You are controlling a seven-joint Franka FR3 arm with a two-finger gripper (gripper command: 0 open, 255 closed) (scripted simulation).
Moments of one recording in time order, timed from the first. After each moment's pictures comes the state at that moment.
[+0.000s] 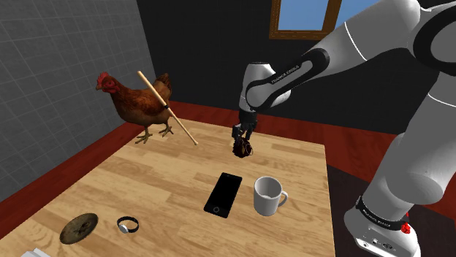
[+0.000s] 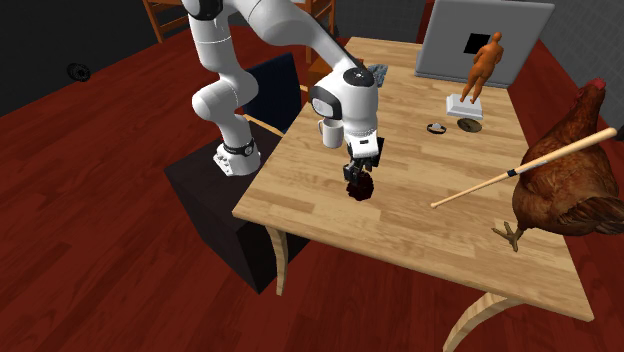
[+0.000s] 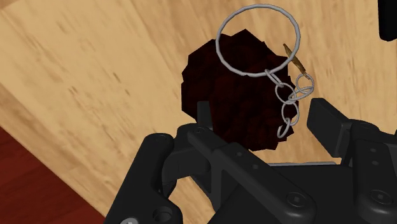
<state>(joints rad) 0.03 -0.01 0.08 -2.31 0.20 2.39 0.03</state>
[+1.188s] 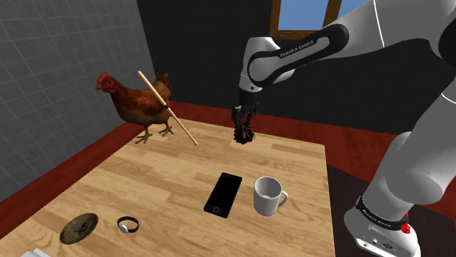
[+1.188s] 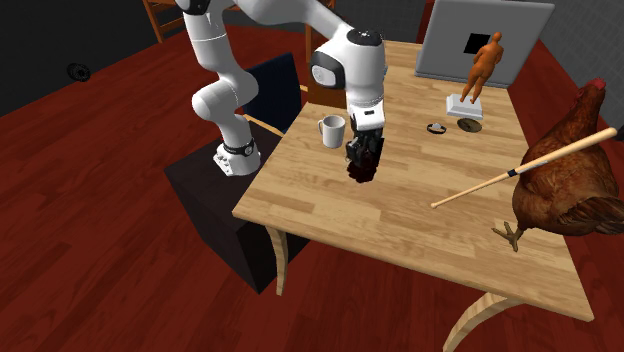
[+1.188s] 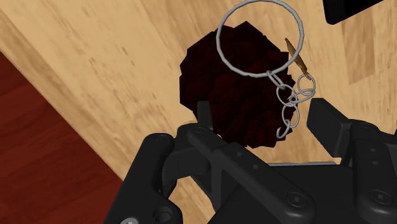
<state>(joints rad) 0.02 -0.11 0.08 -2.20 0.18 2.18 0.06</state>
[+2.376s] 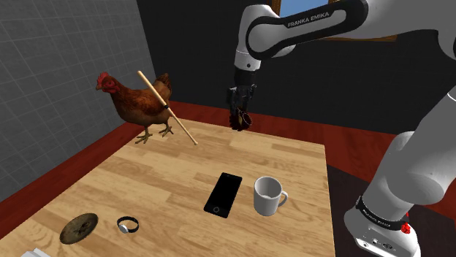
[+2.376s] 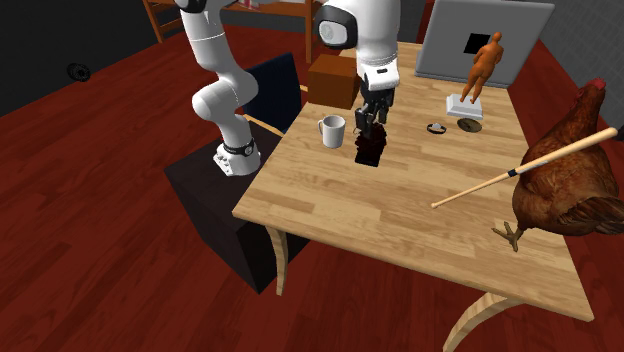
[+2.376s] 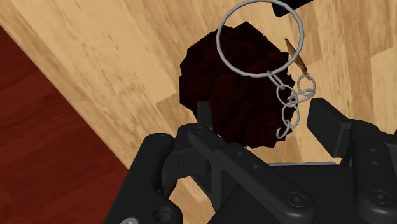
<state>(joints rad) 0.04 -0.16 0.10 -2.03 0.16 1.97 0.14</state>
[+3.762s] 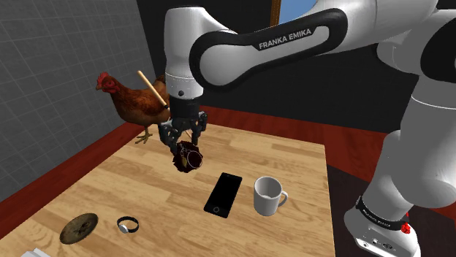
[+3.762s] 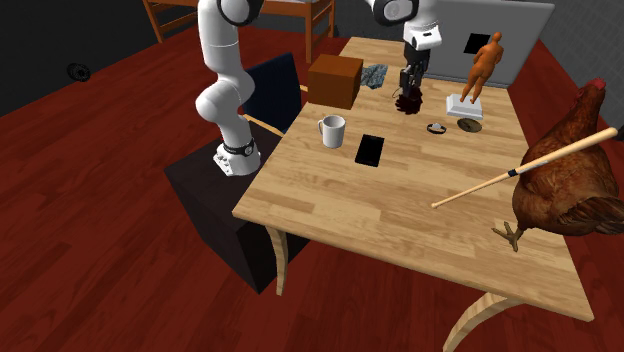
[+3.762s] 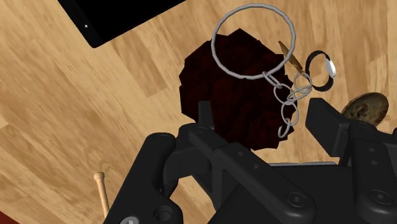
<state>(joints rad) 0.28 0.13 0.37 -1.70 0.02 1.98 0.69</state>
